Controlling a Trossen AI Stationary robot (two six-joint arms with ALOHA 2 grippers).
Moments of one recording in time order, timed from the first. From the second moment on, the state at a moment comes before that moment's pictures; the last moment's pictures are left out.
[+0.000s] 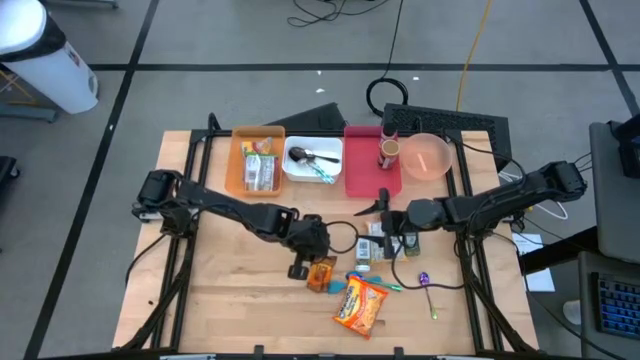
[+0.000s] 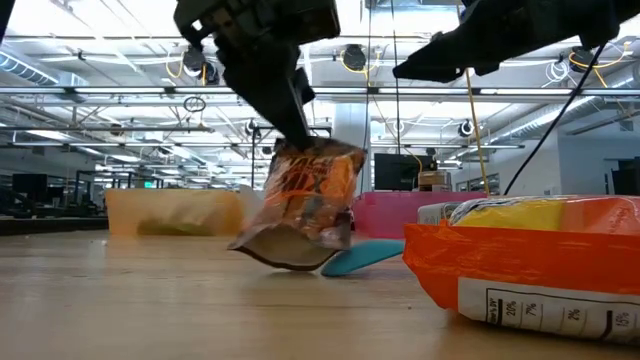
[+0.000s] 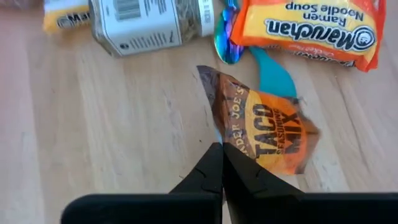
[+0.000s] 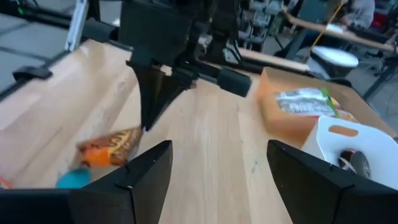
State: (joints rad) left arm -0.19 1.80 1.30 -0.50 0.07 0.03; right arm 0.19 1.15 0.55 0.32 0.19 -0.15
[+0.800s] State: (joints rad) left arm -0.08 1.79 1.35 -0.47 0.07 0.13; right arm 0.14 1.15 0.38 0.64 0.13 -0.08
